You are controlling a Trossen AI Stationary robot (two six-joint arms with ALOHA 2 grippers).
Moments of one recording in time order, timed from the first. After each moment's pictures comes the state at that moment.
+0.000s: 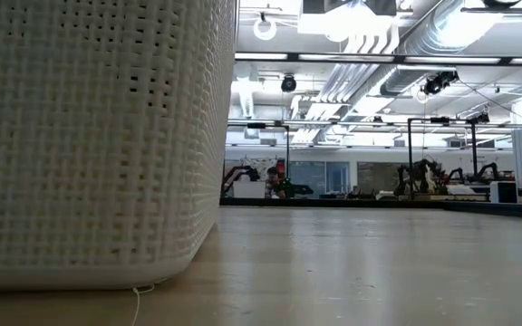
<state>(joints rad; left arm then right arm) -0.37 0.94 1.36 -1.54 -0.44 -1.05 0.29 1.89 1.95 -0.41 0.64 -0.07</state>
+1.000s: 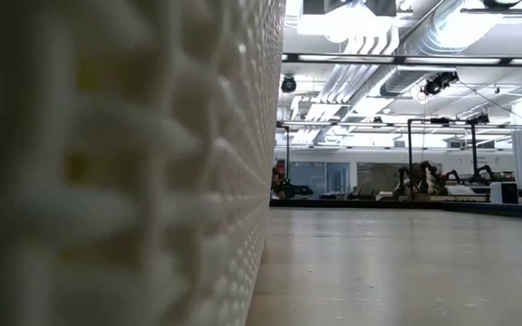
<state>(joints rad) -0.48 1.18 1.06 -1.03 -0.20 -0.60 0.26 1.92 1.95 -0.56 0.55 -0.02</state>
